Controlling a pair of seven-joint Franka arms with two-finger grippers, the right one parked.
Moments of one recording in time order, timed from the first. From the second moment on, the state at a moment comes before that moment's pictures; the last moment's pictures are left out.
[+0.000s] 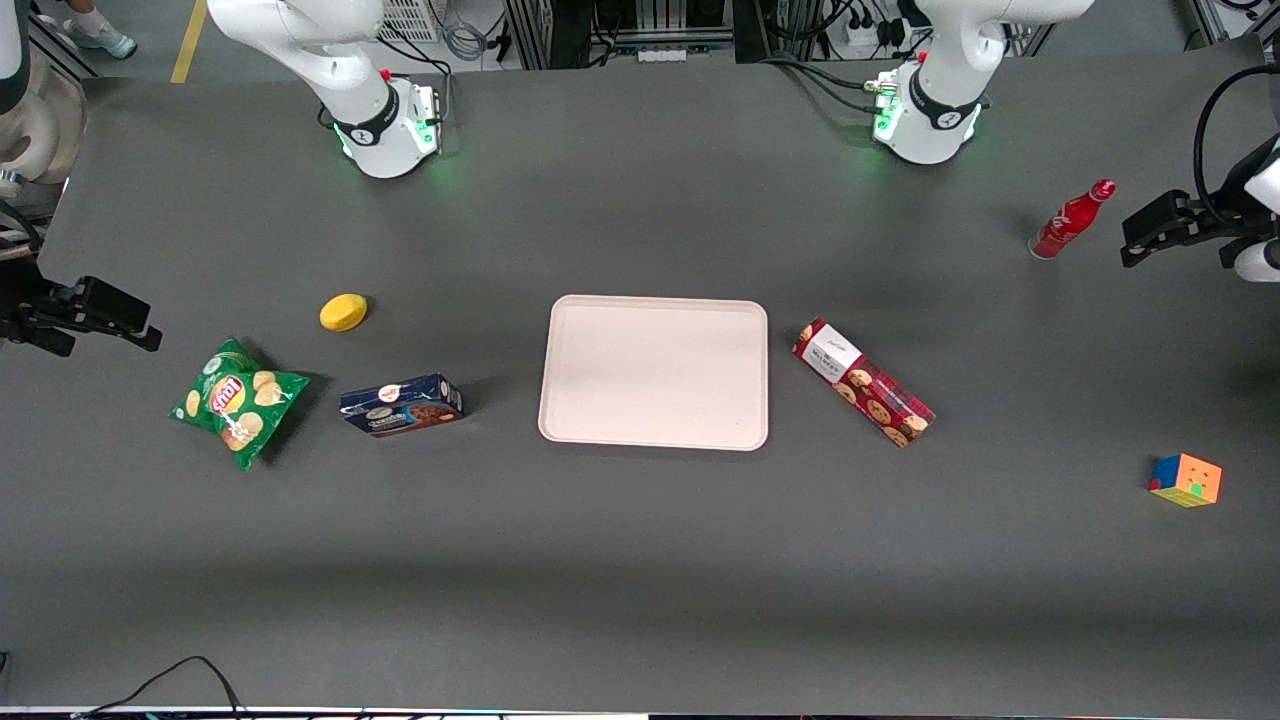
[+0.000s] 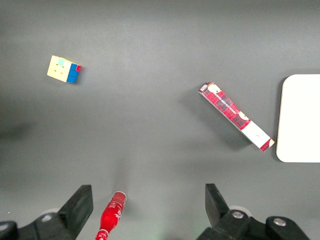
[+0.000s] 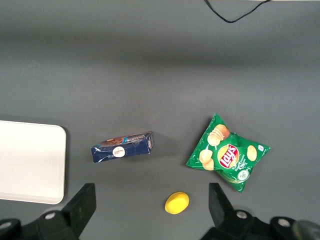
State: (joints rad) arm -0.12 -0.09 0.12 -1.68 0.04 1.57 0.05
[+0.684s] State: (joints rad) arm -0.12 -0.08 0.12 -1.68 0.00 1.57 0.01
